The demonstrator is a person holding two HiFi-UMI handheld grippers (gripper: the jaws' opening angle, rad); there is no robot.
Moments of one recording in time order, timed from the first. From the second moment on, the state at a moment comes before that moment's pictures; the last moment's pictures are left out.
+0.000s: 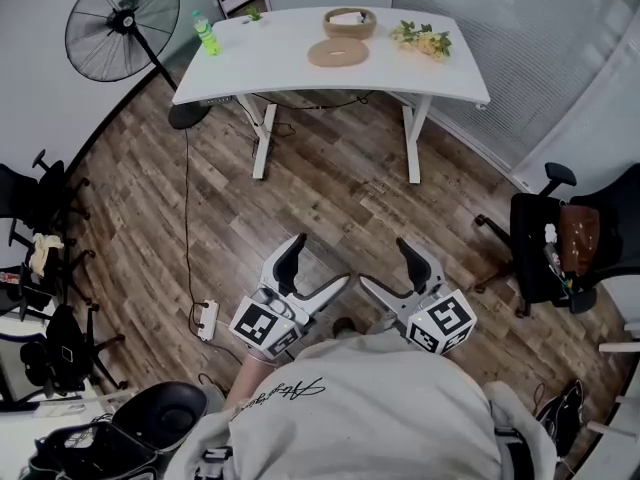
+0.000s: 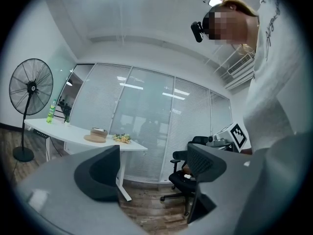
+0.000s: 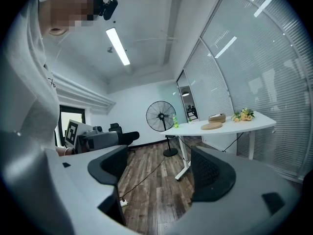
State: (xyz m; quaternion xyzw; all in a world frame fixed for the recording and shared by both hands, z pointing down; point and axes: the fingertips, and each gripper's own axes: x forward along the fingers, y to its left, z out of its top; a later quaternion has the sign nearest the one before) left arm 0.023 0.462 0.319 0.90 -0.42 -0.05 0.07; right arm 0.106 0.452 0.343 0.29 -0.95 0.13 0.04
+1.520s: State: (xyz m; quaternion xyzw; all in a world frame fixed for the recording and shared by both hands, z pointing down) left arm 0.033 0.243 0.311 0.90 -0.43 -0.04 0.05; right arm 0.108 0.228 0.342 0.27 -0.95 0.12 0.04
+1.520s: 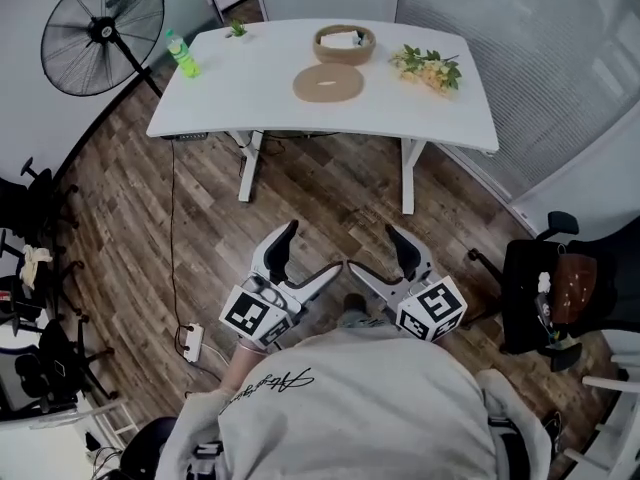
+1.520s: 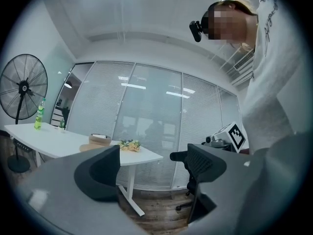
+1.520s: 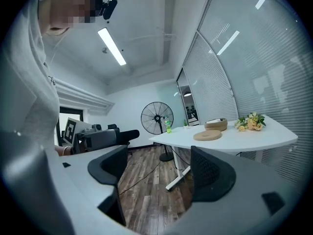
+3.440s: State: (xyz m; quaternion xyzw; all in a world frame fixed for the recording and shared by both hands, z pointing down) left arm 0.020 0.204 0.316 0.86 -0.51 -0.05 0.05; right arm 0.093 0.177 0.345 0.18 -0.98 0.12 0.03
